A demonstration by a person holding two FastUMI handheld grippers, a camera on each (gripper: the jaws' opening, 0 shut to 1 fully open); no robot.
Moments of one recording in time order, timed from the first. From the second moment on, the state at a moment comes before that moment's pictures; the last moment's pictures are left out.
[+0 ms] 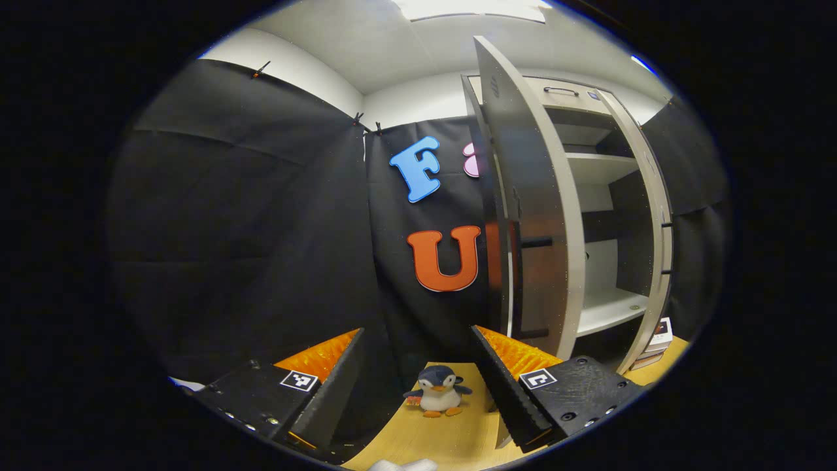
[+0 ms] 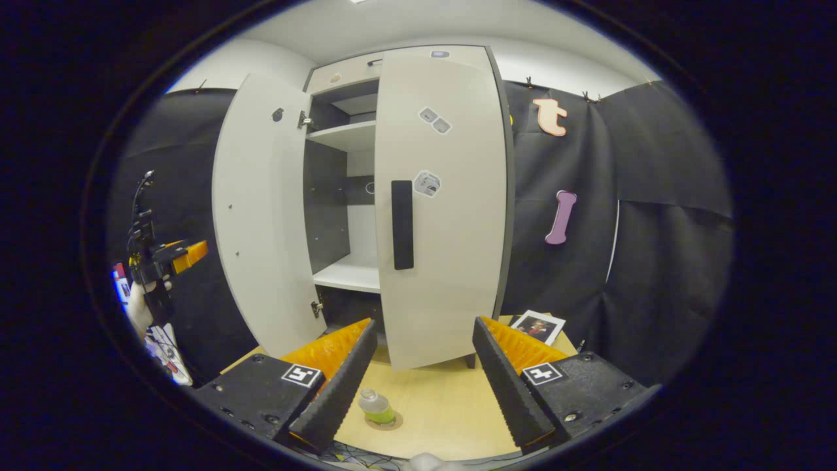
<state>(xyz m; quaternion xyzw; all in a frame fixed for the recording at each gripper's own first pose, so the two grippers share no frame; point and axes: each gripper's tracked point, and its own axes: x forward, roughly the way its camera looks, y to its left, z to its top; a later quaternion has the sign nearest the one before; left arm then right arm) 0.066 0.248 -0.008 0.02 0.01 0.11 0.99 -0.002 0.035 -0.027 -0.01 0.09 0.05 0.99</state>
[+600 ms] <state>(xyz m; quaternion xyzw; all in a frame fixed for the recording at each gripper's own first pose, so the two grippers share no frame) 0.102 0.226 0.014 0.04 -0.01 0.08 1.00 -0.018 0.032 -0.038 0.00 0.10 0.05 0.99</state>
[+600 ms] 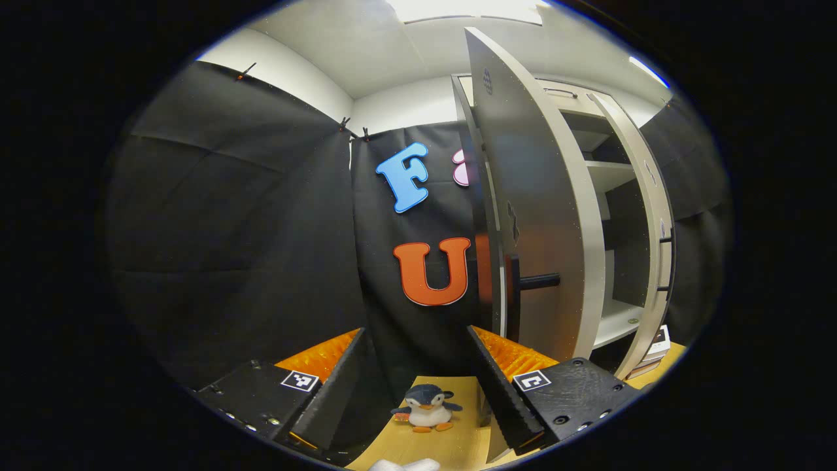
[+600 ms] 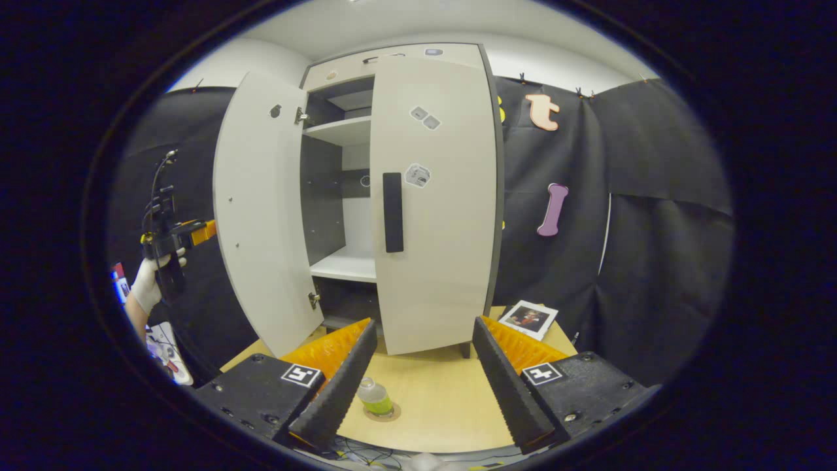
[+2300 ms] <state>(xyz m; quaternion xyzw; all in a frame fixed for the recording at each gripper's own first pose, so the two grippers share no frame) 0.091 0.070 0.004 0.02 0.02 -0.04 1.00 -0.006 0.019 -0.027 0.01 0.09 0.04 1.00</state>
